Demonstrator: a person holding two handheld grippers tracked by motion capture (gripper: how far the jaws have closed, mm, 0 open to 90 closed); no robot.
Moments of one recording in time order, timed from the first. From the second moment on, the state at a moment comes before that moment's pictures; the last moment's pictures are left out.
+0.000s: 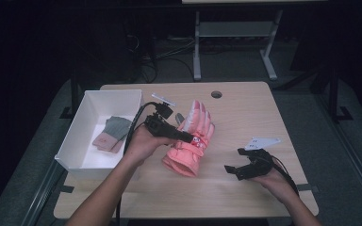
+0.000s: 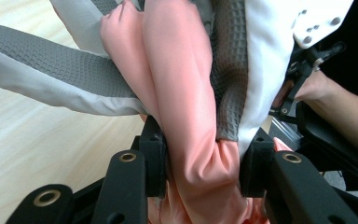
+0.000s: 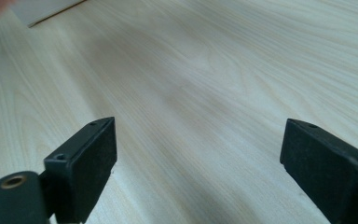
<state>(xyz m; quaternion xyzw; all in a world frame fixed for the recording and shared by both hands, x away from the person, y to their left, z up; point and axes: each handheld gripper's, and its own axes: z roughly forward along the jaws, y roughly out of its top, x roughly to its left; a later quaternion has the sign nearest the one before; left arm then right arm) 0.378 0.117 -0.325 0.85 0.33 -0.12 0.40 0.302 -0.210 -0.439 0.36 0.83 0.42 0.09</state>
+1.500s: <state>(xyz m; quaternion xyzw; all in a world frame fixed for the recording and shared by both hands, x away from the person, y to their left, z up) 0.403 0.325 -0.274 0.77 0.49 0.00 0.40 0.305 -0.208 -0.444 0.36 0.83 0.41 0.09</state>
